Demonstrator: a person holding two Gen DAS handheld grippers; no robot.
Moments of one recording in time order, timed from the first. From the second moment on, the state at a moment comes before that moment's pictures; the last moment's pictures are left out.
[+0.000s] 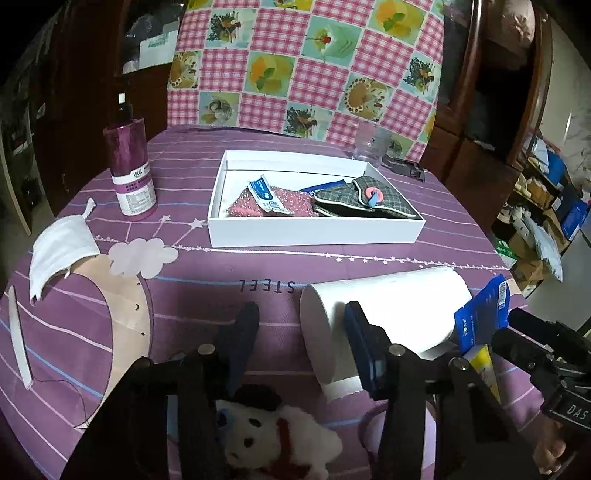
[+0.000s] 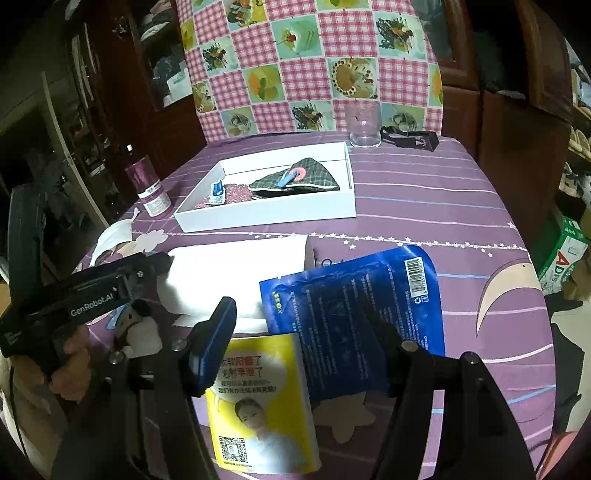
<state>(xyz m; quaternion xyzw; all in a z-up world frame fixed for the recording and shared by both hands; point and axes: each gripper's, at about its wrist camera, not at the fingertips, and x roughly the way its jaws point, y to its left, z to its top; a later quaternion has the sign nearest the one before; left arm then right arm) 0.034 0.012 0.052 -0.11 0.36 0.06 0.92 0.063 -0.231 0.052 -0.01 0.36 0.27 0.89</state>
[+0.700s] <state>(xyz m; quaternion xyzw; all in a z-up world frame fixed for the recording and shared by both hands) 0.021 0.002 0.064 -0.09 0.34 0.03 0.93 0.053 -0.224 0.046 -0.03 0.38 0.30 0.87</state>
